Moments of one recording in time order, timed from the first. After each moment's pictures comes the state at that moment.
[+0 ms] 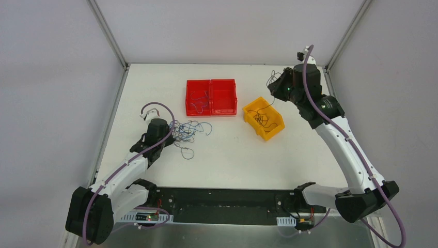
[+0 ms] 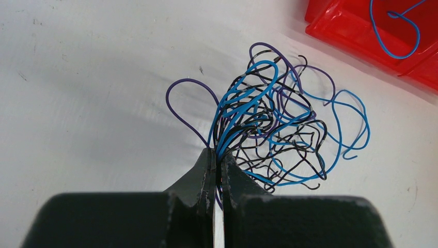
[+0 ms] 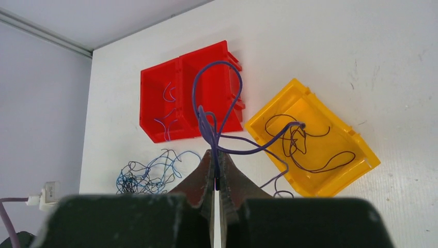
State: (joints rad) left arm -0.33 0.95 0.43 -0.18 -0.31 -0.65; right arm 0.45 1.22 1.40 -0.65 0.14 0.62
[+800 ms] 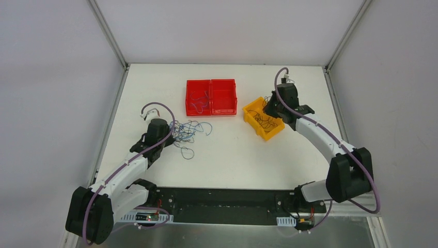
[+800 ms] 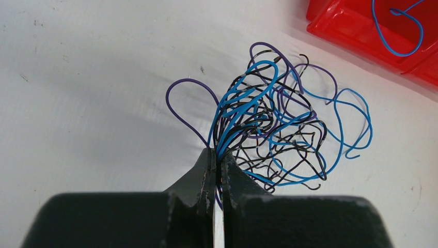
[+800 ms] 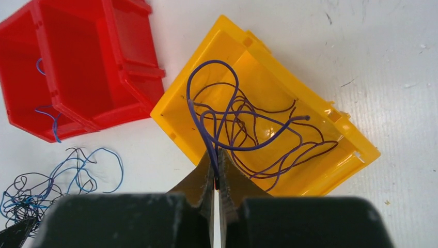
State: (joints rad) left arm -0.33 0.95 0.43 -0.17 -0.31 -0.64; right arm 0.36 1.39 1.02 -0.34 0.09 0.62
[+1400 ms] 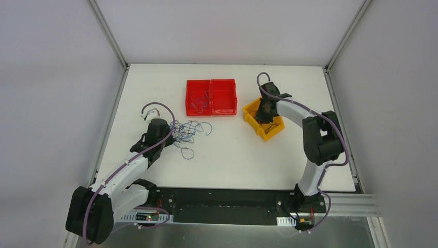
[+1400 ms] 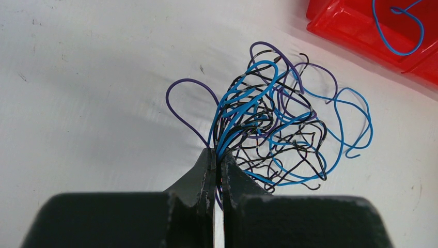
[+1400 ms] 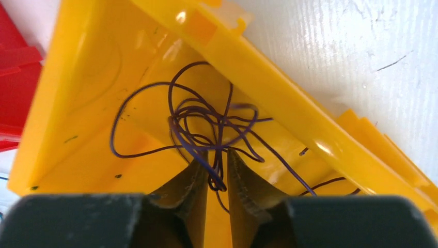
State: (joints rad) left arm -0.33 0.95 0.43 -0.17 -0.31 -0.64; right arm 0.37 1.84 1.22 -0.52 0.07 0.63
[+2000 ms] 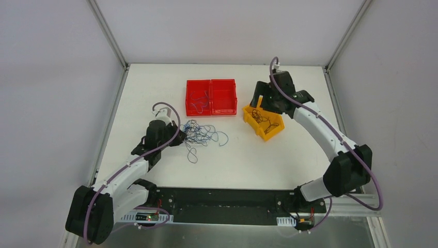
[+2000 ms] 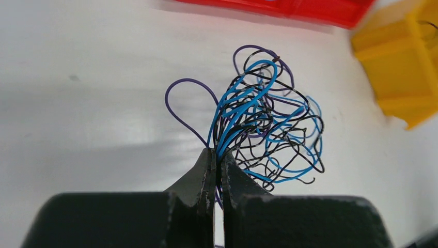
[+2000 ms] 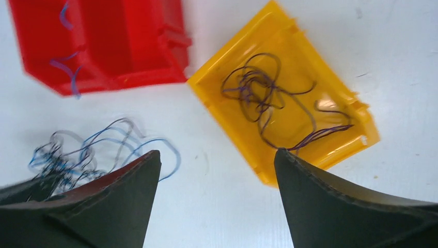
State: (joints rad) left arm -0.33 0.95 0.39 -0.01 -0.02 -0.55; right arm 0.40 1.50 1.32 -0.67 0.07 0.55
